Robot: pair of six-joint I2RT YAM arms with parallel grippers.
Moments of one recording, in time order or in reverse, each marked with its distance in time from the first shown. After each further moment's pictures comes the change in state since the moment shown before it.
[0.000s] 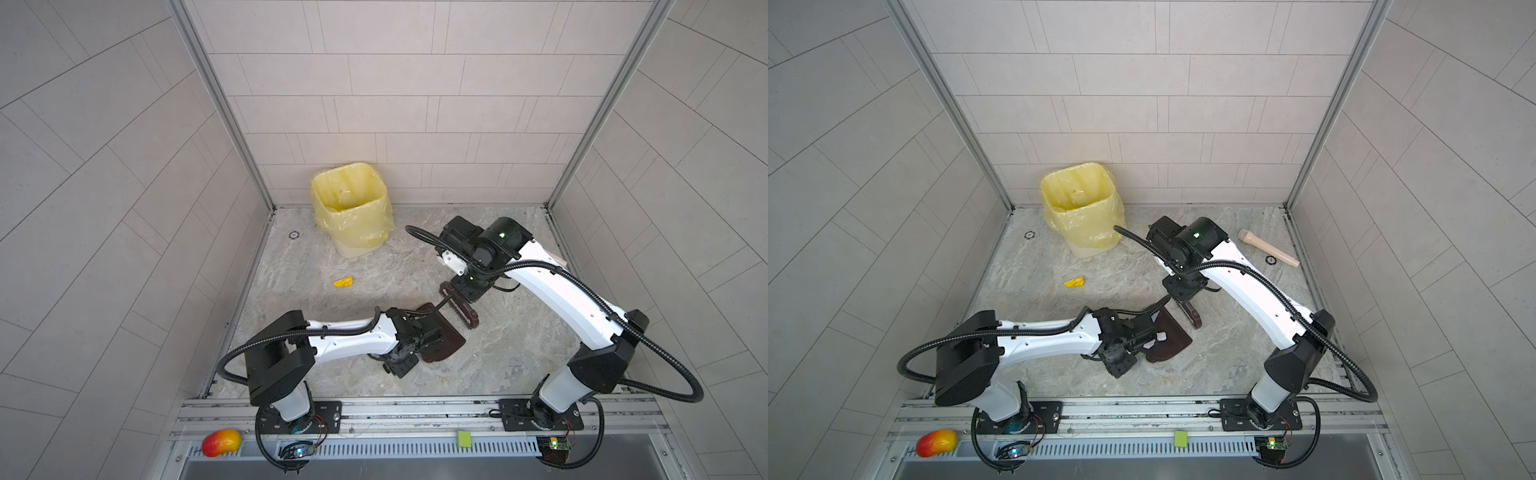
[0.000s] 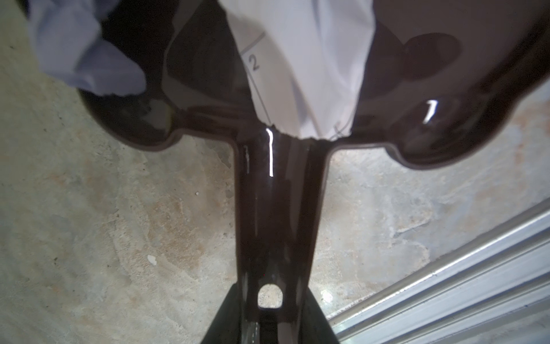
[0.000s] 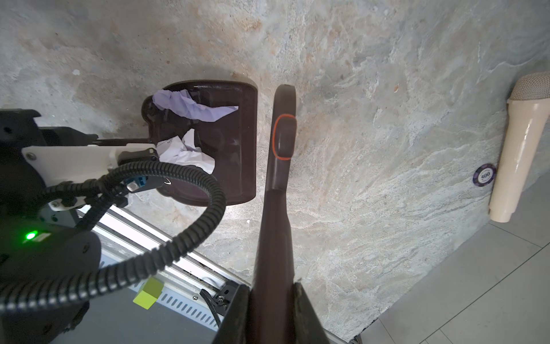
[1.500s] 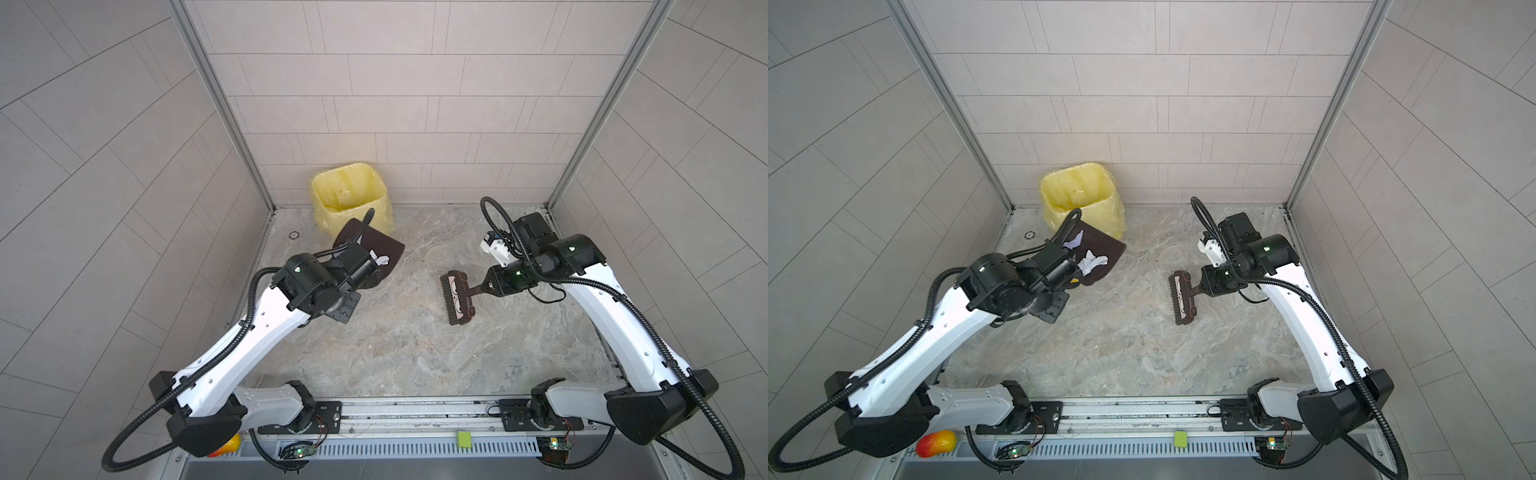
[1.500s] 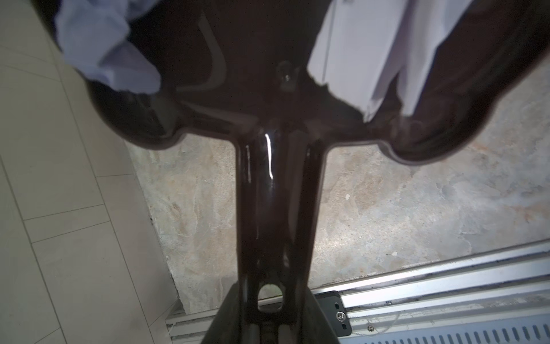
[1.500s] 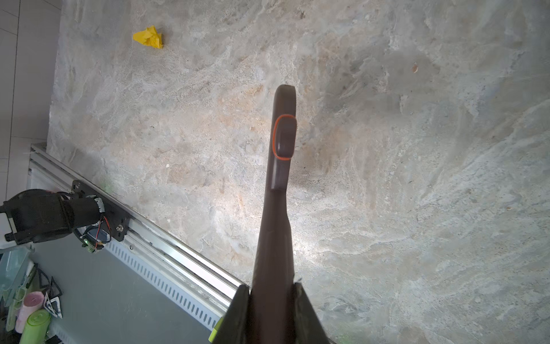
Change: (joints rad) left arm 0.415 -0.397 0.535 -0.671 -0.292 -0.015; right arm -0.411 -0.353 -0.364 0.292 -0.441 0.031
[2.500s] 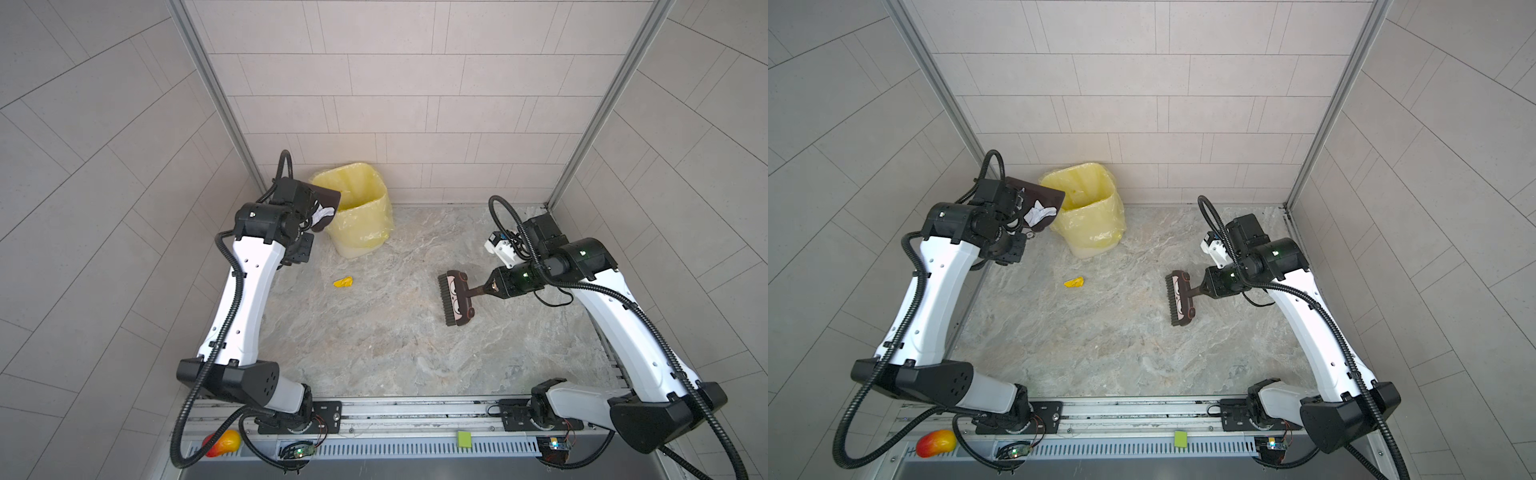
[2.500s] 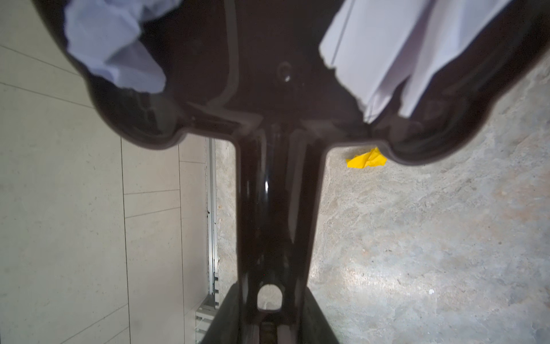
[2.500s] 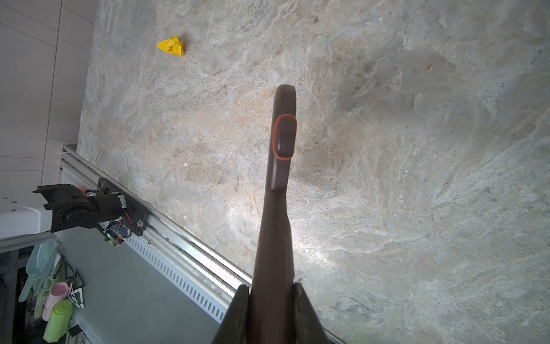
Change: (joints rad) left arm 0.602 0.274 0.342 0.104 0.043 0.332; right arm -0.028 -0.052 -0.011 -0.021 -0.065 -0.007
